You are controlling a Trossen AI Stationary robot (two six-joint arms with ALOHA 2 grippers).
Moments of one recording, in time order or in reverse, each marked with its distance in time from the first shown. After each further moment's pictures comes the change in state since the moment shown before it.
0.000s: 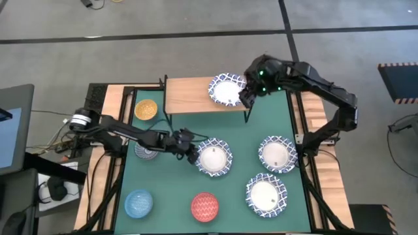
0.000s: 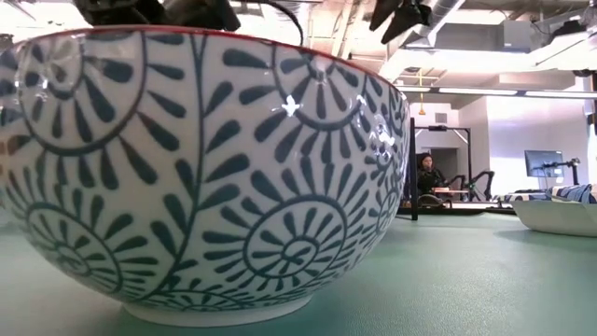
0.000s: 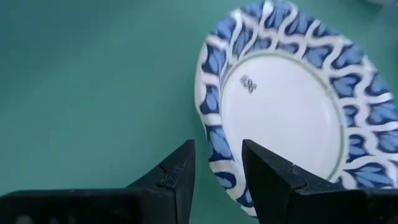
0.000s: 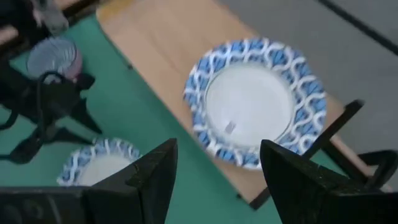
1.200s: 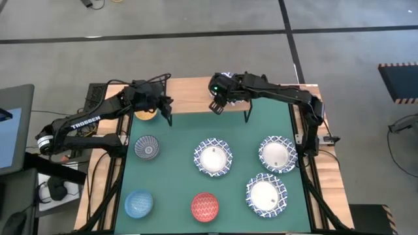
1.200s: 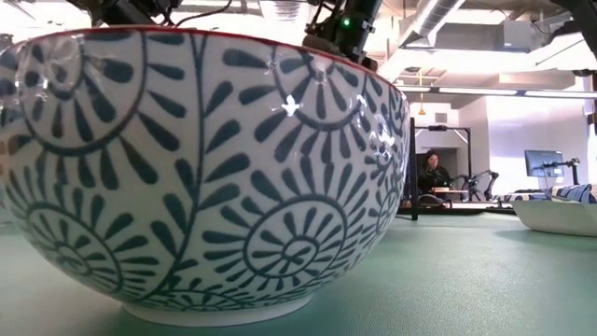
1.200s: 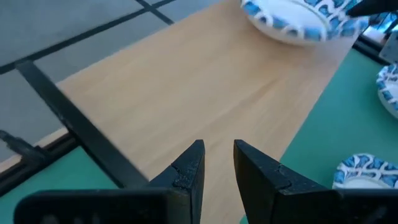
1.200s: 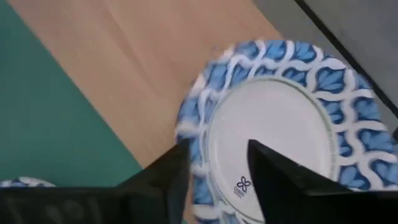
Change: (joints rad) left arm 0.647 -0.587 0.057 -0.388 0.174 0.548; right arm 0.046 0.385 0.074 0.151 0.193 -0.053
